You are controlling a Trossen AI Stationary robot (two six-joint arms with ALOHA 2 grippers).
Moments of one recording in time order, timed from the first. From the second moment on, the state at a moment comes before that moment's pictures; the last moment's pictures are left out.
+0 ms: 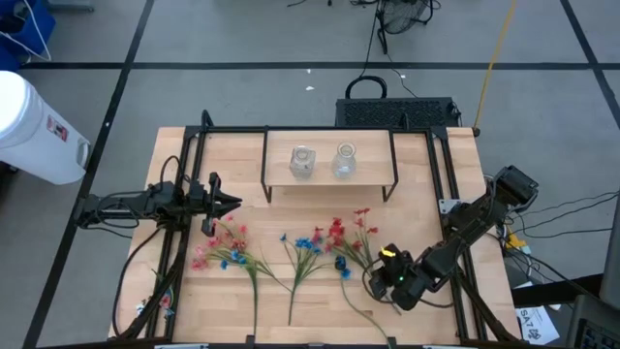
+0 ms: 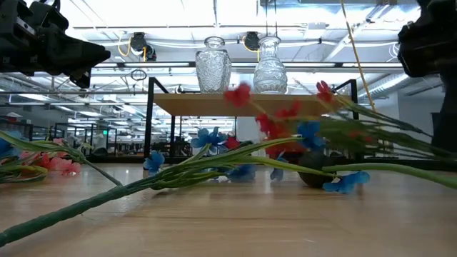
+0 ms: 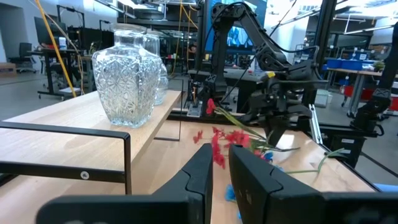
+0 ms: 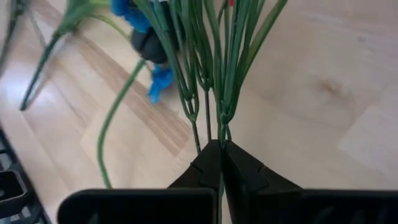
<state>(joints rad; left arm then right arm) 0.00 0.01 0.01 0.08 0.00 -0.08 0.79 1.56 0.75 -0.33 0.48 1.70</state>
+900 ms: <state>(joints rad) 0.00 0.01 0.01 0.08 0.00 -0.08 0.79 1.39 0.75 -0.03 1.05 0.92</state>
